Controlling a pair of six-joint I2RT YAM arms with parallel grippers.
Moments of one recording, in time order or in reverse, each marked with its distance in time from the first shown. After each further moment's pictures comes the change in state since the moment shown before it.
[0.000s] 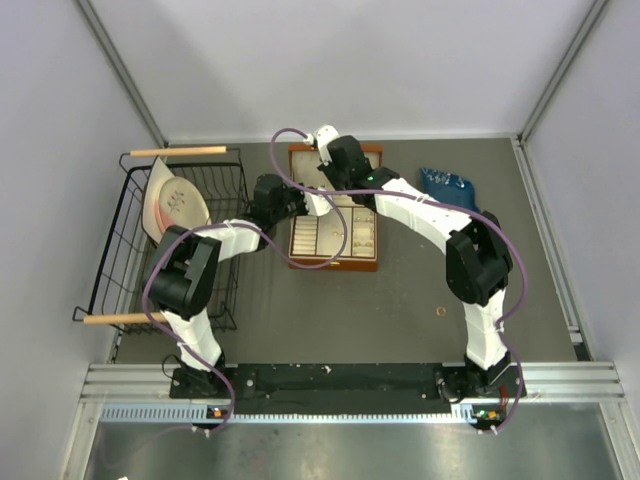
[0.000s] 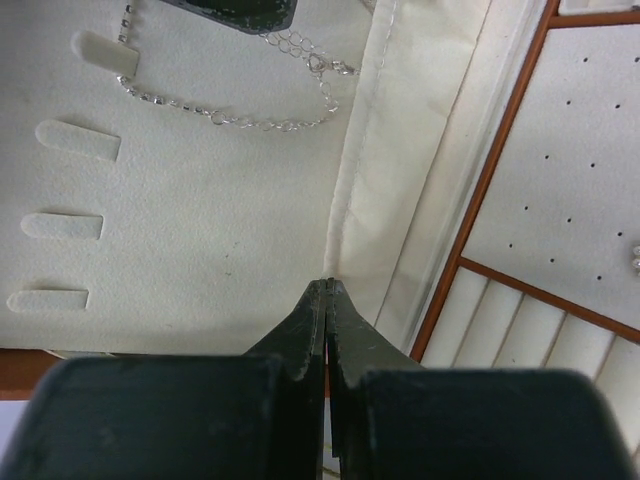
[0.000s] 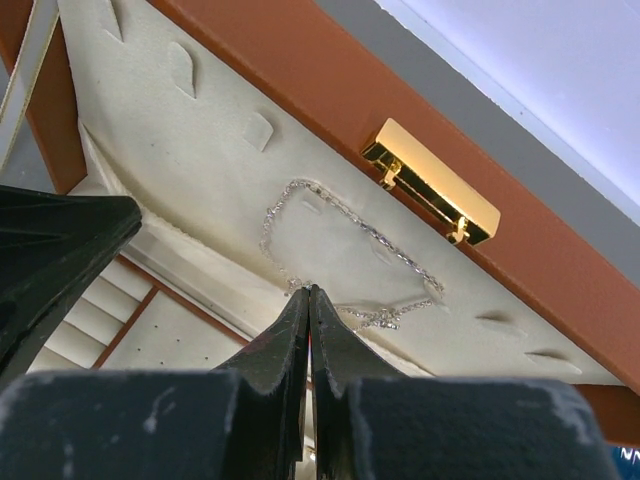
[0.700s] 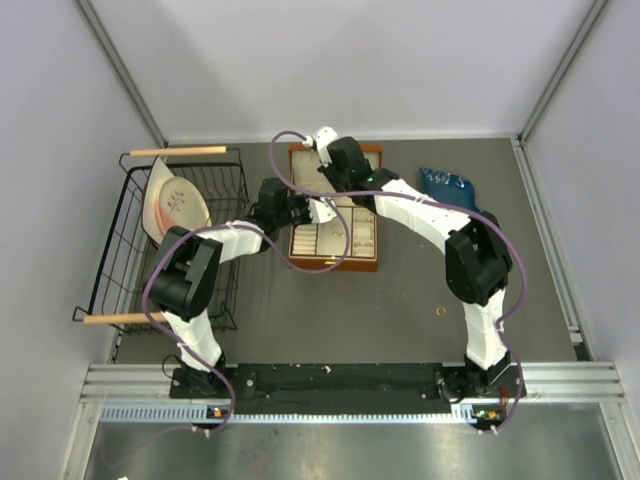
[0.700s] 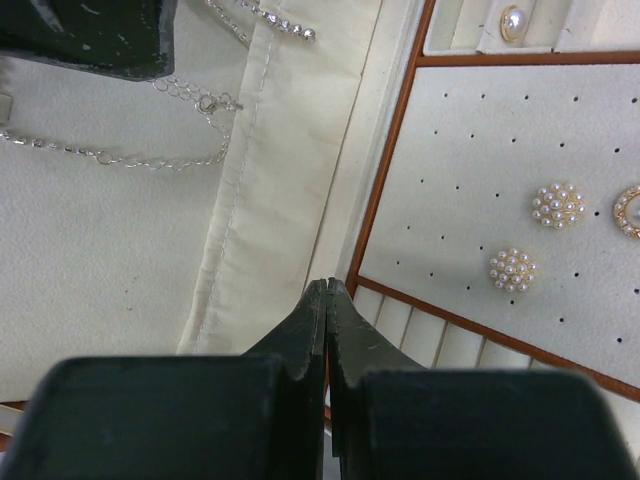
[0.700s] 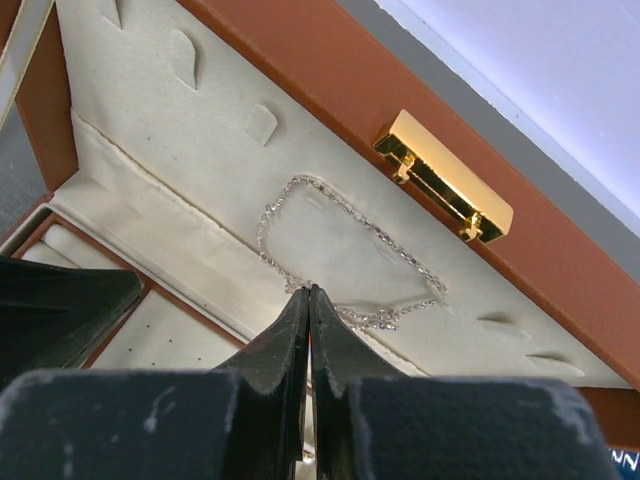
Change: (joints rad) left arm -0.020 -0.010 -0.006 -0.097 0.082 -0.034; right arm 0.000 0.001 -0.013 0.016 0.001 -0.021
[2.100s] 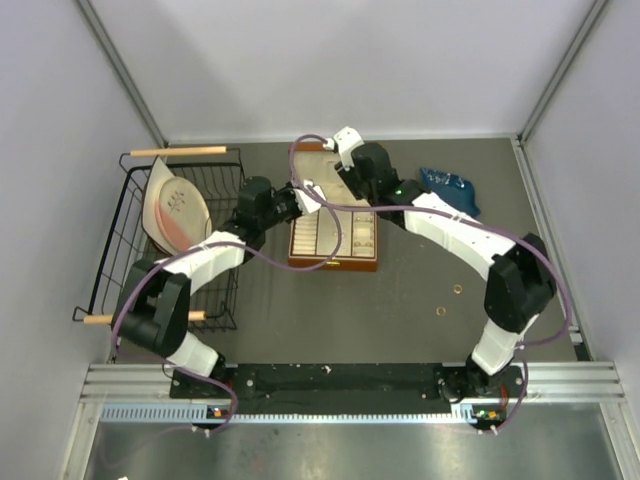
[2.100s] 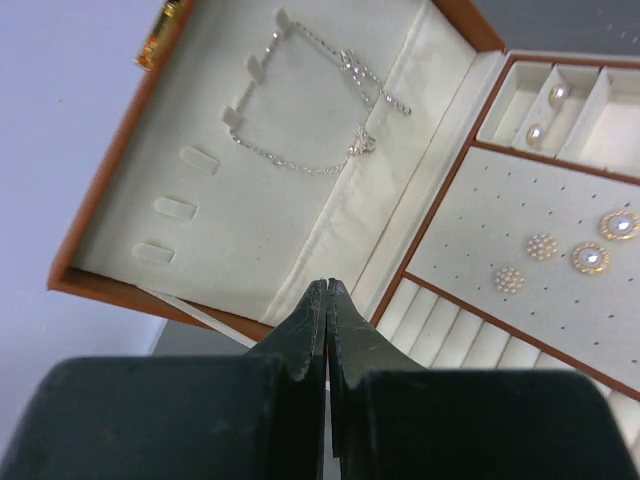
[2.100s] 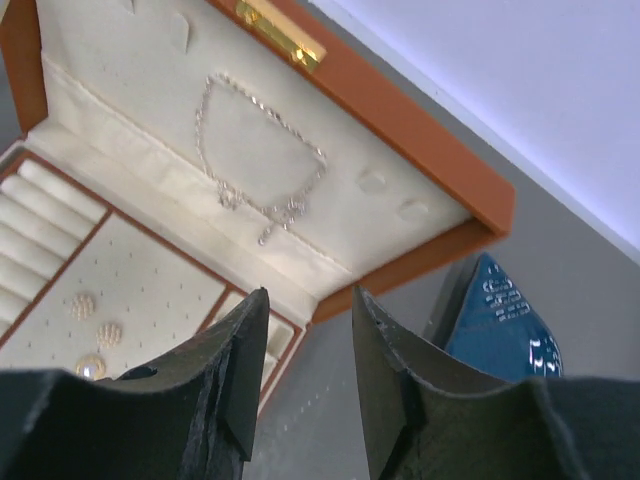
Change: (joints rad) left arm 0.000 -0.252 -0.089 -0.002 -0.045 -0.190; right arm 0.000 -0.258 -0.237 0.042 0.074 -0.032
